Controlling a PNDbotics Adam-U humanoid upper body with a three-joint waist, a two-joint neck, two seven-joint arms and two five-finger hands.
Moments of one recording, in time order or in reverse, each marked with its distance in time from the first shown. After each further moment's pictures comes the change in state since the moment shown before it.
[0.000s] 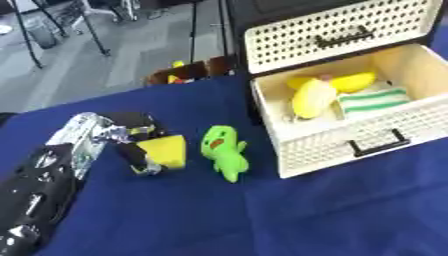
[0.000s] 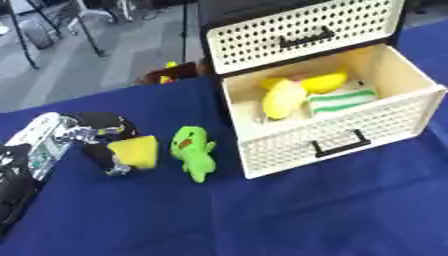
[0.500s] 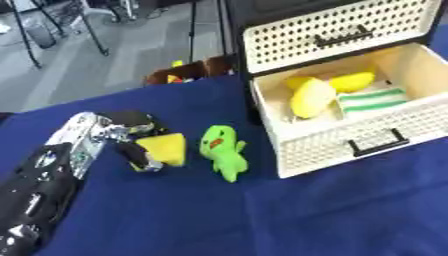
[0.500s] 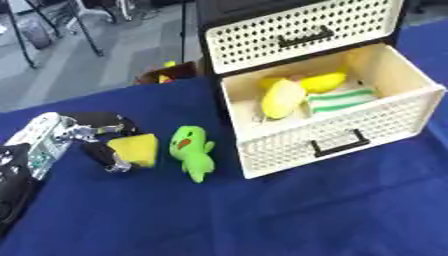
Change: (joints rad) left arm -0.012 0.000 0.014 0.013 0.007 0.008 -0.010; right arm 0.000 -0.005 0.005 0.000 0.008 -0.001 0.000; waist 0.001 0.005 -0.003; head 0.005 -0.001
